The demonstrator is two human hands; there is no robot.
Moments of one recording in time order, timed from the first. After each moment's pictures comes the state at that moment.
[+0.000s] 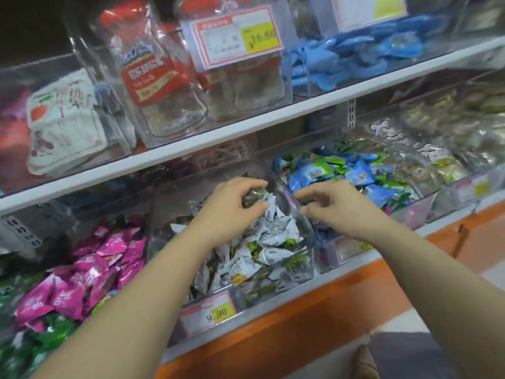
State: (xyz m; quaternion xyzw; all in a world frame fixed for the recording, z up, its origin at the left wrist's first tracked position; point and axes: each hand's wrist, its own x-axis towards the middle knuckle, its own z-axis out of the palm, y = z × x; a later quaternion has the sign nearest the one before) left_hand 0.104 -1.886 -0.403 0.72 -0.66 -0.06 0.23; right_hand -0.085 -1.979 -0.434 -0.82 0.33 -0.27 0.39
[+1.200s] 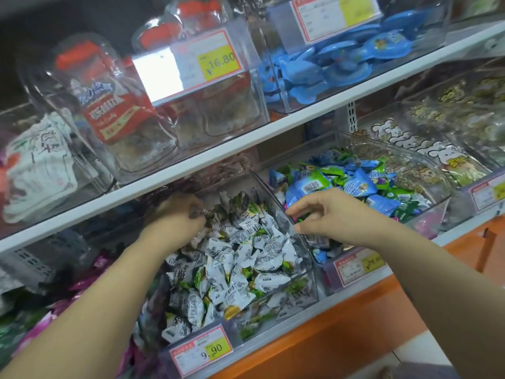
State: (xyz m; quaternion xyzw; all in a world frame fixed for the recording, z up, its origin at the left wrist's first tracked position) left_hand 0.175 -1.901 -0.387 0.85 -0.52 0.03 0.09; right_hand -0.088 -1.999 -0.425 -0.79 0.30 -0.22 0.47
